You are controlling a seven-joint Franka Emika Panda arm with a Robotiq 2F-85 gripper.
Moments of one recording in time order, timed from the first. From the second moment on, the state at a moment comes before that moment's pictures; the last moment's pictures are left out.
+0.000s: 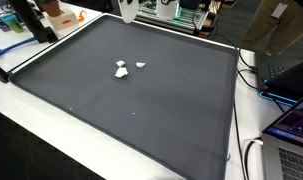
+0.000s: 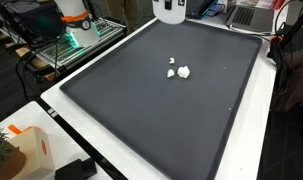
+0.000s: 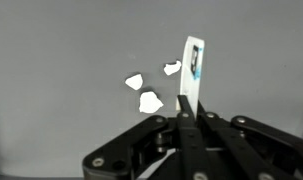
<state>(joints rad) 0.03 -0.05 0.03 -2.10 0.07 2.03 -0.08</state>
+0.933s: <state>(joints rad) 0.04 0.04 0.04 -2.15 0.06 2.26 -0.06</state>
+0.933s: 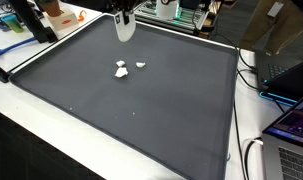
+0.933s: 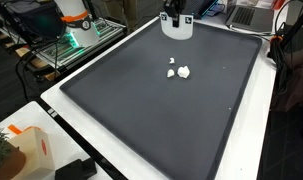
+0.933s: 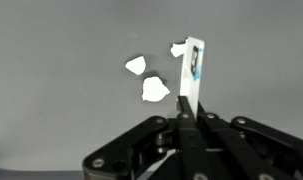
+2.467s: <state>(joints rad) 0.04 0.26 0.03 -2.21 -0.07 2.65 0.05</state>
